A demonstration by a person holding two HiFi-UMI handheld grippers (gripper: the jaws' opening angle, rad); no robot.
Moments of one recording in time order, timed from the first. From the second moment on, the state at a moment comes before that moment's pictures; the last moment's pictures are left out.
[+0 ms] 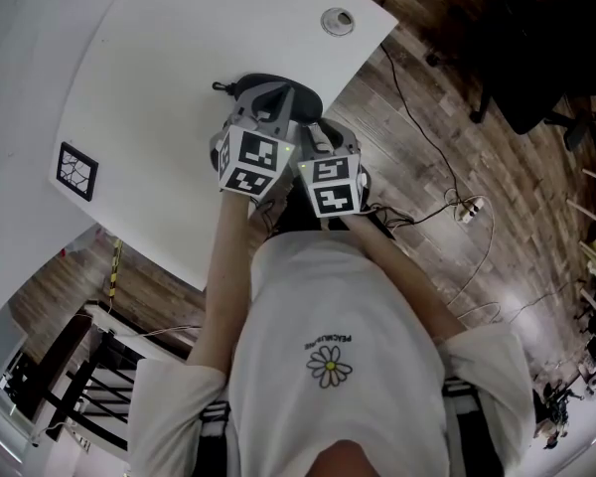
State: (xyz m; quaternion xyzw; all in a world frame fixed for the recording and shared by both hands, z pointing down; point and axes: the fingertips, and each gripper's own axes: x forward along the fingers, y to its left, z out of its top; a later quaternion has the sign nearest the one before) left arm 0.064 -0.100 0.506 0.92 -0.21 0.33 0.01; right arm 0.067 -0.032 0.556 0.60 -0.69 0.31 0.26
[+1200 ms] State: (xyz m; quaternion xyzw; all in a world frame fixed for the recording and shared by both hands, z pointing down) left arm 0.062 -0.099 0.506 0.93 -0.21 0.30 0.02; right arm 0.058 -0.023 0.550 0.56 -0.73 0.28 0.29
